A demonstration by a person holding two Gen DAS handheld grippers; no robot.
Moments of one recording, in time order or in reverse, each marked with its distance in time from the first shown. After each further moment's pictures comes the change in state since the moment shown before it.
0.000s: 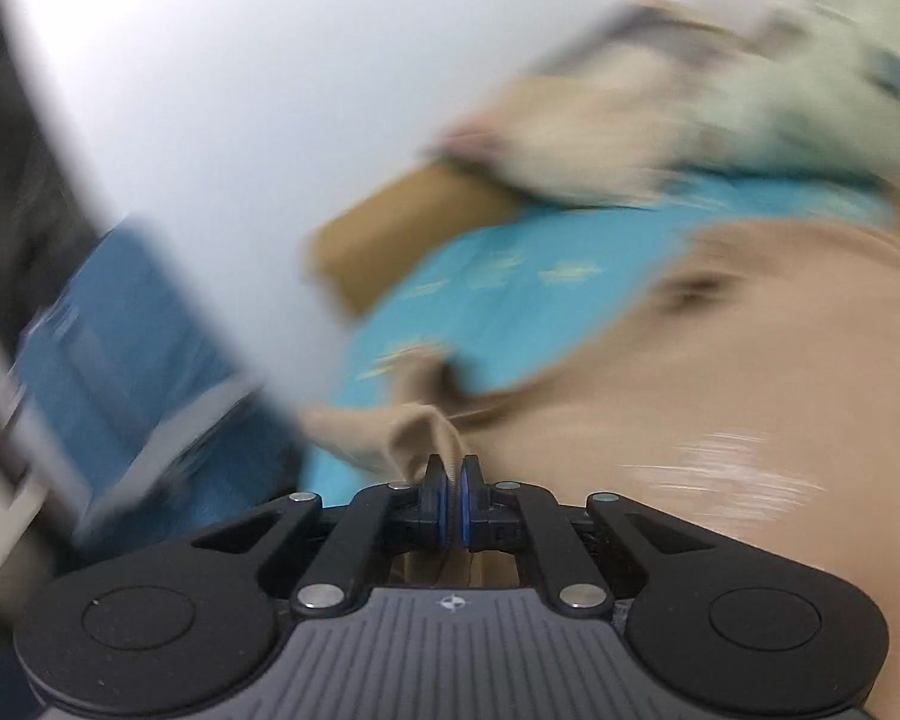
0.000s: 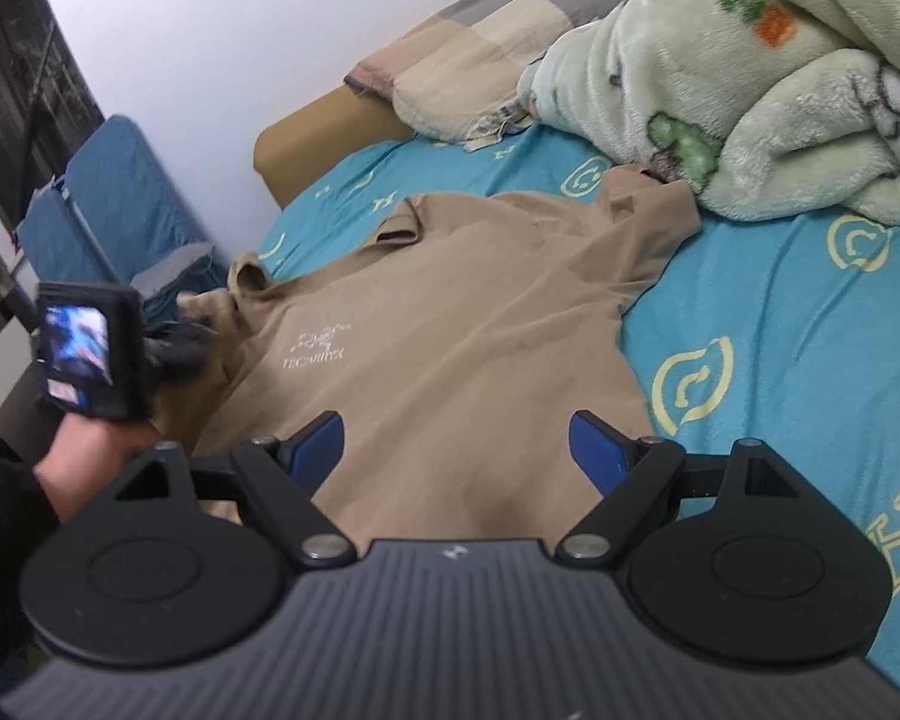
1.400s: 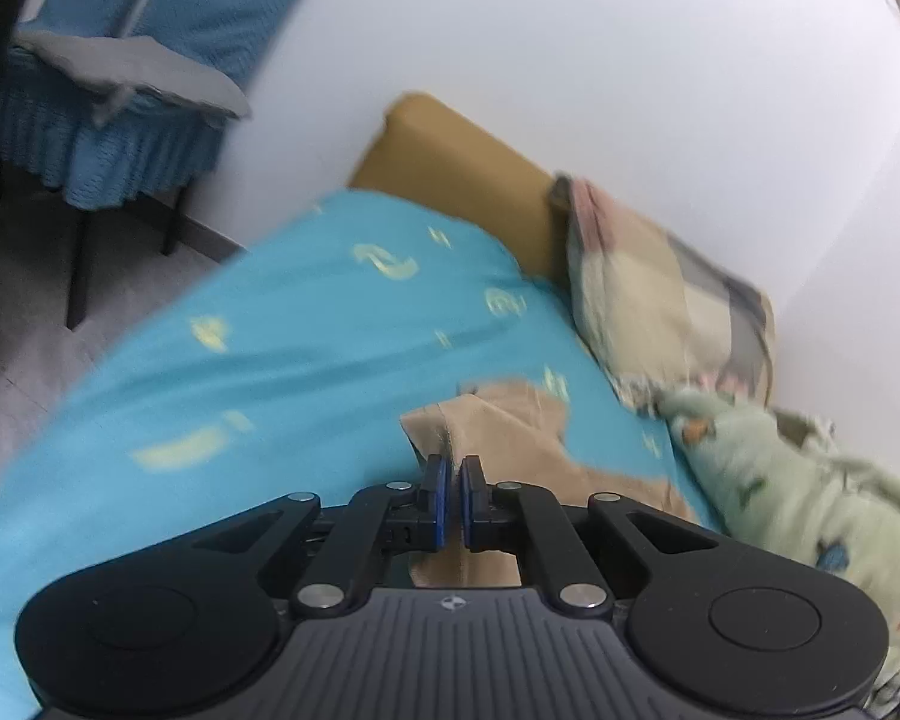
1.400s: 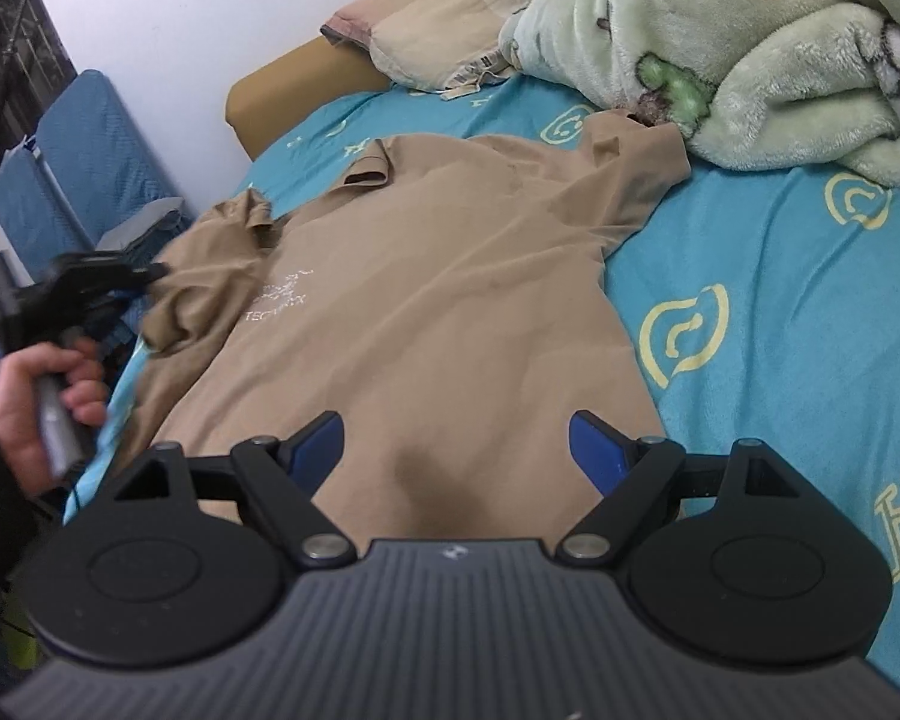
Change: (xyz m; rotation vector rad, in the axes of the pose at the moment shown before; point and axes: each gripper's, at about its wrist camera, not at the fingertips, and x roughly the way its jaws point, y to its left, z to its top) left arm 0.040 0.180 -0.069 -1.009 0.015 -0.360; right arm 0.028 -0.003 -0.016 -0.025 0.087 -0.057
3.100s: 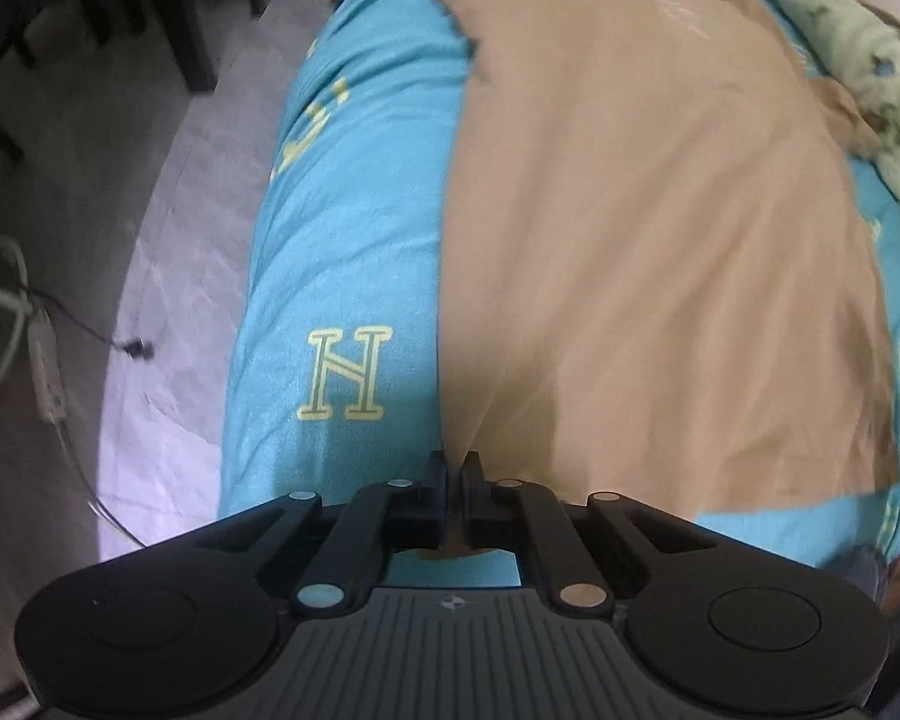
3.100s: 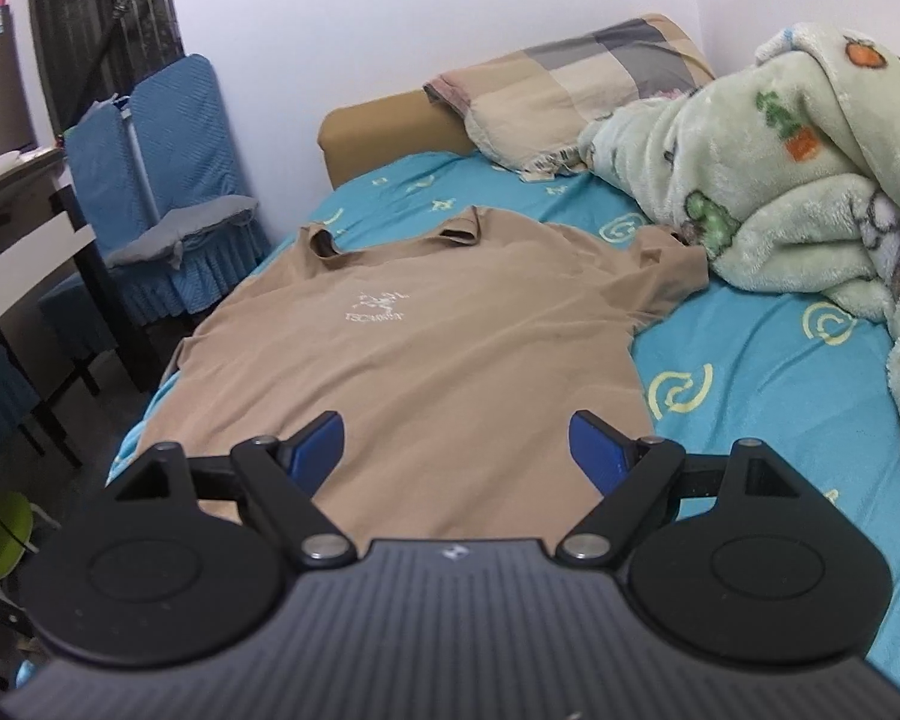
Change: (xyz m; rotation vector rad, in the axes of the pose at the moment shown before) left arm -0.318 0.009 -0.153 0.232 0.789 0.315; right arm -0.106 0.051 -0.032 -0.232 -0.141 0.036
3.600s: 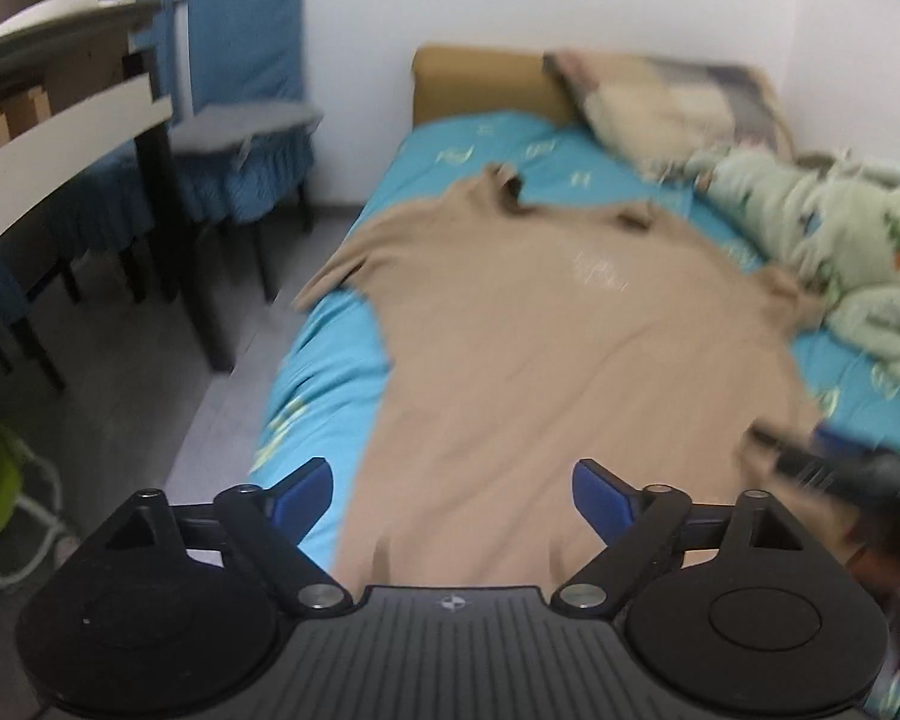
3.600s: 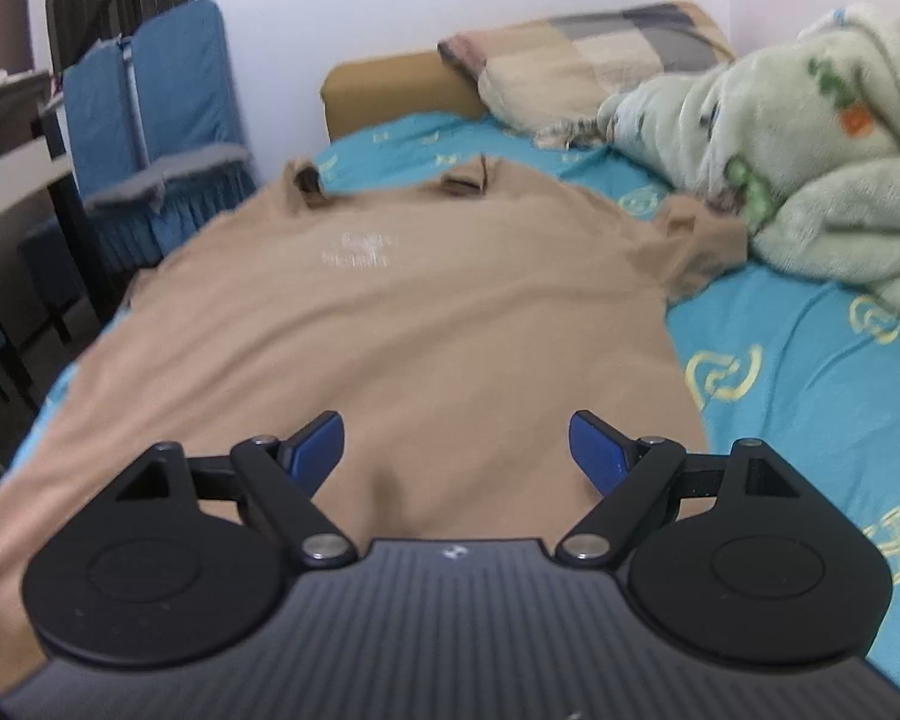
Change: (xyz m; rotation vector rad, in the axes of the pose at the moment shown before) left arm -0.052 -0.096 0.011 0.029 -0.585 0.096; right arm 0.080 0.002 -0.038 -0.087 0.054 -0.031
